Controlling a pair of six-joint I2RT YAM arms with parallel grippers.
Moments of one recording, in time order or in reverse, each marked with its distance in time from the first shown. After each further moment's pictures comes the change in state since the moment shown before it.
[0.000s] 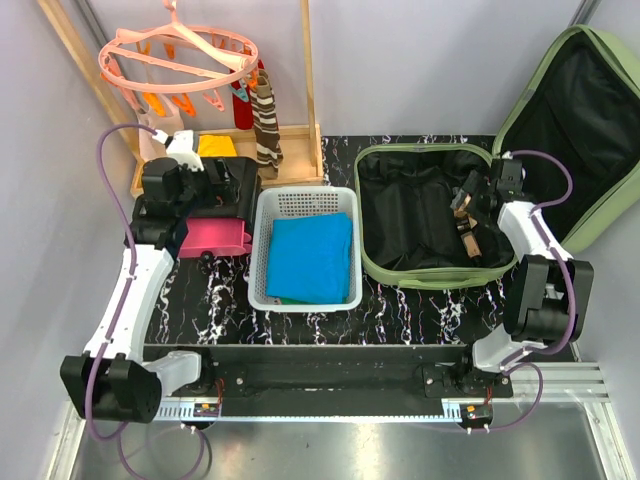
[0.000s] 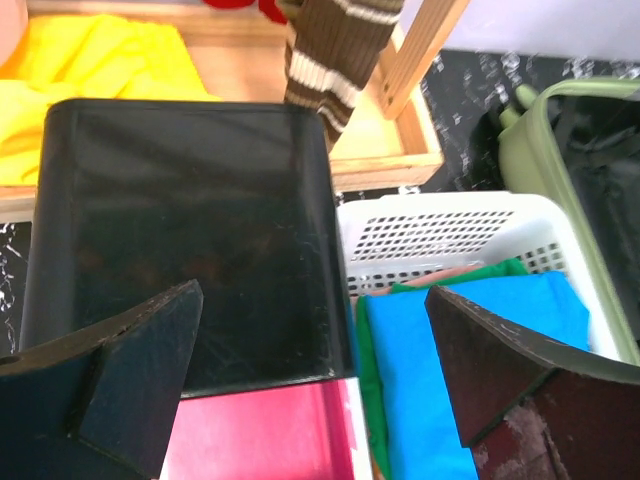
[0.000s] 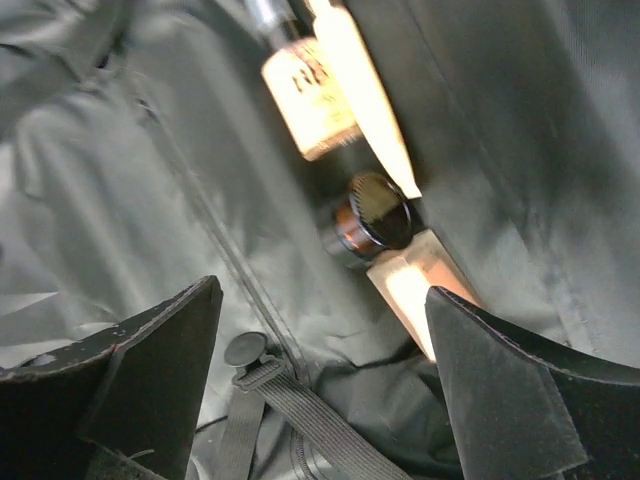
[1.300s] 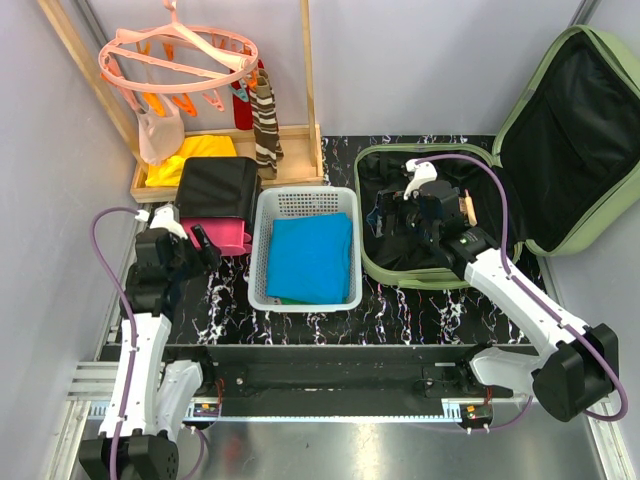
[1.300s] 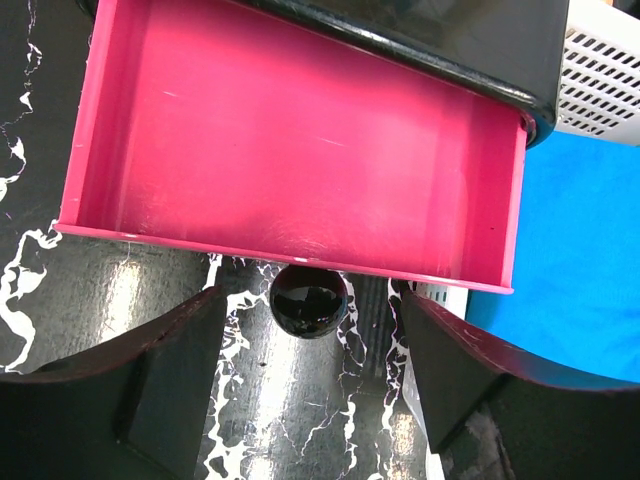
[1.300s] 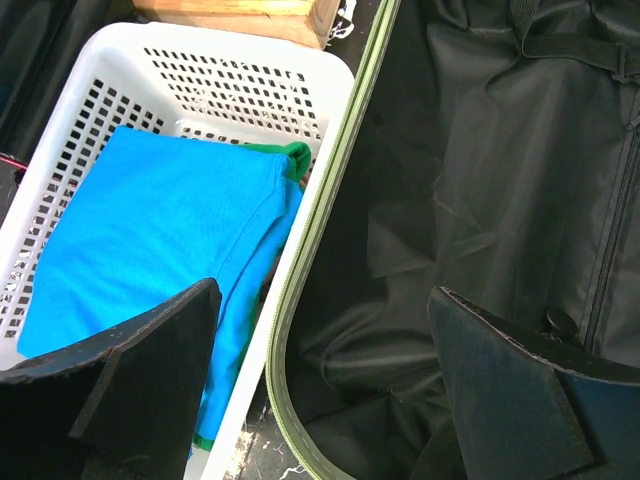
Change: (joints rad) left arm 0.145 -0.398 -0.414 -0.254 -0.032 -0.125; right arm 0.610 -0.384 -0.200 0.195 -0.047 -0.103
